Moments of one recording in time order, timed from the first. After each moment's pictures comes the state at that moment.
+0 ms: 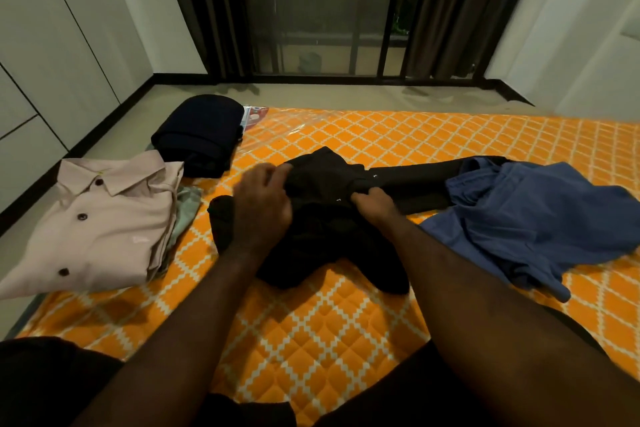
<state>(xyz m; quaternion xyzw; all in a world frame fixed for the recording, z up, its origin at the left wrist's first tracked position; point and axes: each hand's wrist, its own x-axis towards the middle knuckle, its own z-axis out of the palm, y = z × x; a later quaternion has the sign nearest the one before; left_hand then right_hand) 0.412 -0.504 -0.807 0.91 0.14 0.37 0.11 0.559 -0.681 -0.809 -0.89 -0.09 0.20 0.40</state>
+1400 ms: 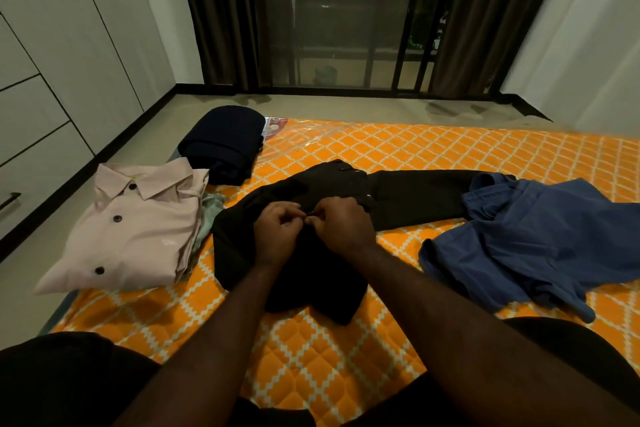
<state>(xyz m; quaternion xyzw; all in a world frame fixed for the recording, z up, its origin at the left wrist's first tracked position) 0.404 -0.495 -0.842 0.77 0.22 0.34 0.50 0.485 -0.620 -0.801 -0.90 -0.35 -0.02 0.25</state>
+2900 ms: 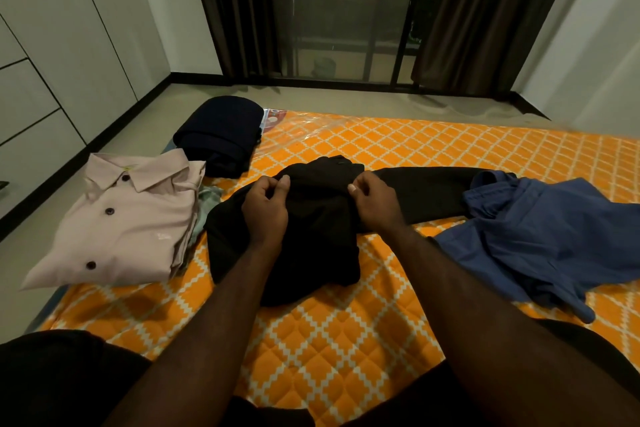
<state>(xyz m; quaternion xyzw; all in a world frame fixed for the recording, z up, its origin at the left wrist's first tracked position) 0.417 -0.487 -0.815 0.67 0.30 0.39 0.55 0.533 -0.648 -0.799 -0.86 -0.24 0.03 0.45</state>
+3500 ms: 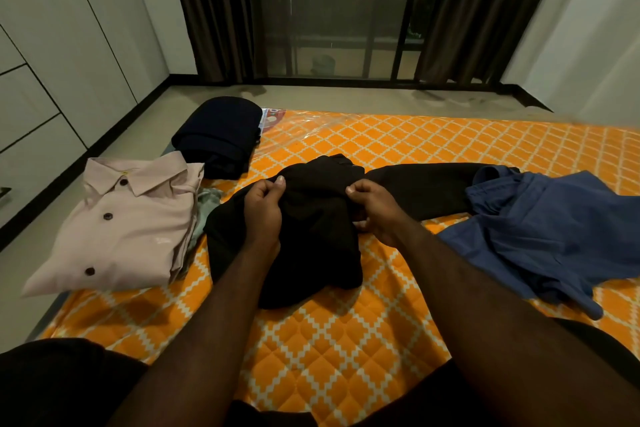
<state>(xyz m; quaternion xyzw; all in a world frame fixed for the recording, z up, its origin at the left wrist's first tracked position) 0.418 -0.483 -0.812 0.58 0.29 0.33 0.68 0.536 -0.650 -0.805 -0.70 -0.12 0.31 0.64</state>
